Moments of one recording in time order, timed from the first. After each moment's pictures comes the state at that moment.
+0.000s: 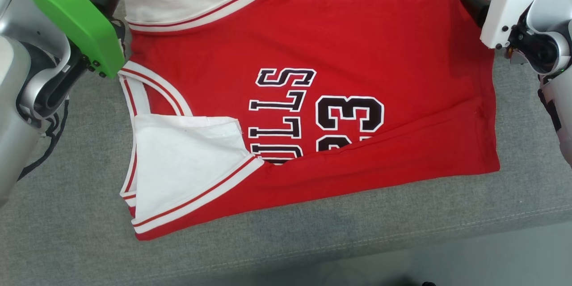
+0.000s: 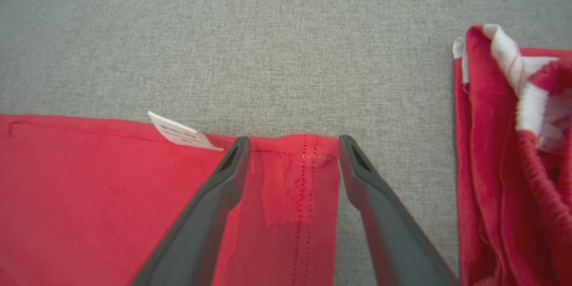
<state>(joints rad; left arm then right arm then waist) -1.07 0.64 -0.78 0.27 -0.88 -0.13 0.13 -1.01 -0.39 0.29 0.65 0.61 0.13 0.51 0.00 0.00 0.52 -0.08</state>
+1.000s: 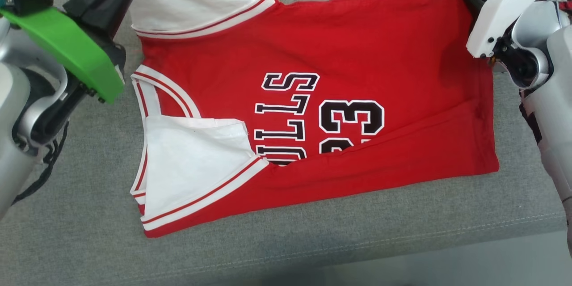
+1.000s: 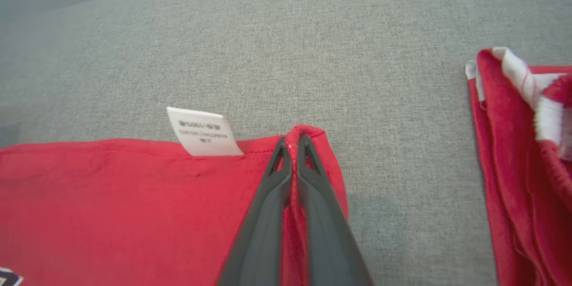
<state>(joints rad) -1.01 0.71 -0.81 0.15 -0.94 -0.12 0.04 -0.98 -0.34 0.27 0.71 0.60 0.13 0.35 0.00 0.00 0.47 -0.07</state>
